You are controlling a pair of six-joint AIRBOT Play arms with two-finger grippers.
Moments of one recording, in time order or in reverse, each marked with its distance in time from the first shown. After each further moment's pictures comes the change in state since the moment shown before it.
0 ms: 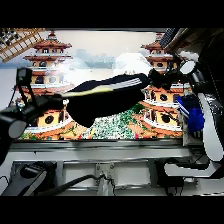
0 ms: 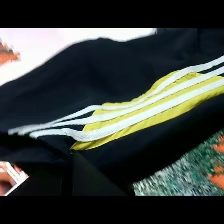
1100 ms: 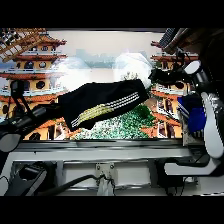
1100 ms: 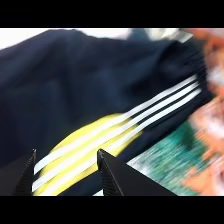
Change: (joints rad) left arm 0.001 0.138 -0.056 -0.200 0.002 -0.019; right arm -0.067 -0.052 0.051 0.090 -0.087 -0.291
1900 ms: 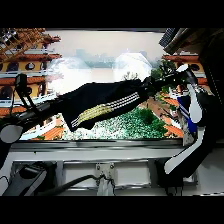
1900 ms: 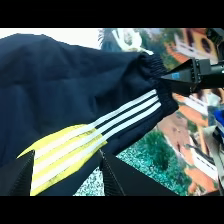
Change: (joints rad) left arm 0.000 -0.103 0.043 -0.120 0.019 0.000; right arm -0.072 -0.433 0.231 0.290 0.326 -0.289
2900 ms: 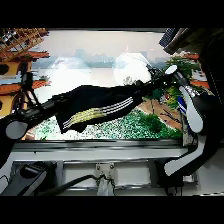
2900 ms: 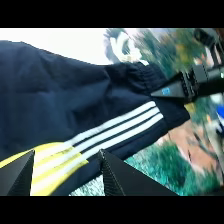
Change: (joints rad) left arm -0.046 -0.062 0.008 -0.032 0.047 0.071; right arm 0.159 0.176 -0.180 -0.042 0.000 0.204
